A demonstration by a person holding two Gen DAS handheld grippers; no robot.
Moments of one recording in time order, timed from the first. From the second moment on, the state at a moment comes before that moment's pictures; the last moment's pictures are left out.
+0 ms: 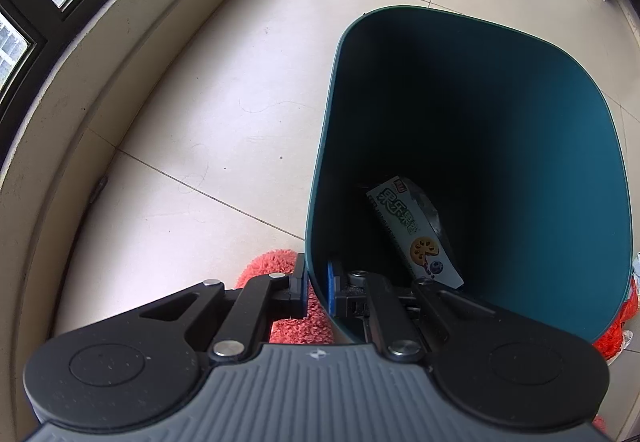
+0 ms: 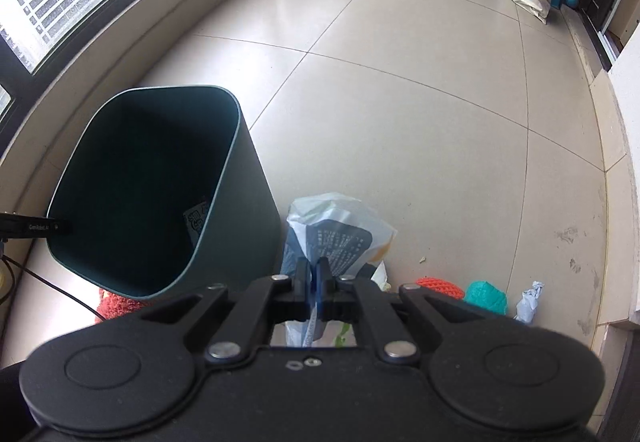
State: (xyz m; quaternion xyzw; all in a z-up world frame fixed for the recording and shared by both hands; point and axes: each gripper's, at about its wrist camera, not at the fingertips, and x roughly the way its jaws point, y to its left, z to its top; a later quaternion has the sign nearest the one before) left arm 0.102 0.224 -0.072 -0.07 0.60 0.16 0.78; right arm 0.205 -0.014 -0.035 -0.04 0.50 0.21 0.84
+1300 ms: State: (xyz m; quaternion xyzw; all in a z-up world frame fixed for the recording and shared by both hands) left arm 0.099 0.234 -0.075 -0.09 0.60 0.14 0.79; right arm 0.240 0.175 -0.127 -0.11 0.55 0.27 0.78
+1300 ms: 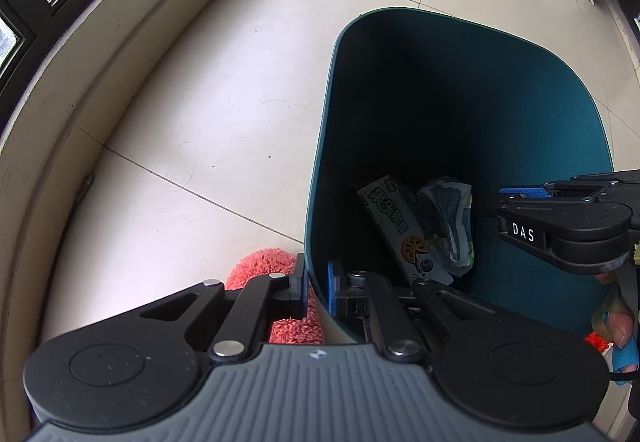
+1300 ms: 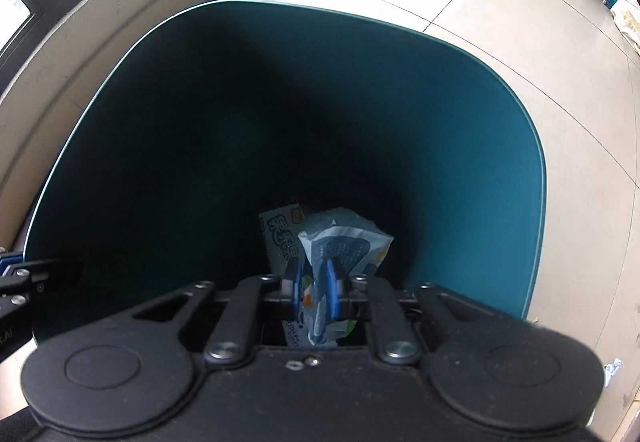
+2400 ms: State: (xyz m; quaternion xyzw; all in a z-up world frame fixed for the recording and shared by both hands) left arm 0.100 0.229 -0.072 -0.08 0.59 0.15 0.78; right arm 0.208 -0.055 -0.049 -0.02 0.51 0.23 0.82
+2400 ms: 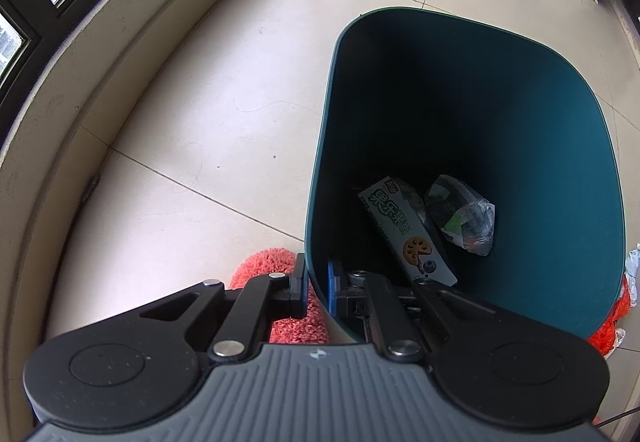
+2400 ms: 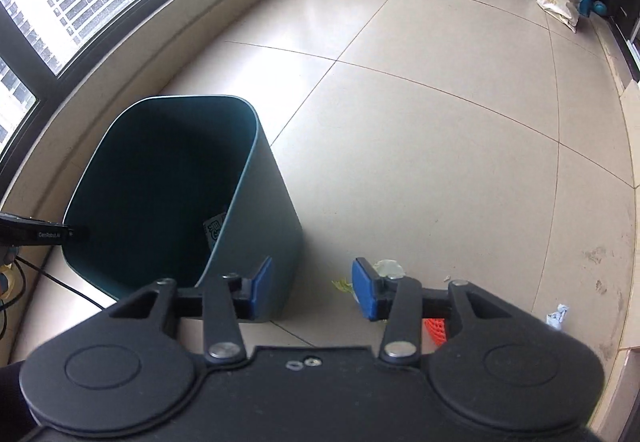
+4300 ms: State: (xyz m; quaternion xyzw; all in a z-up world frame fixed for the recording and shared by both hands) left arm 0.106 0.218 -0.078 -0.06 0.59 0.17 0.78; right arm 0.245 -0.117 -0.133 0.04 0.56 0.19 0.81
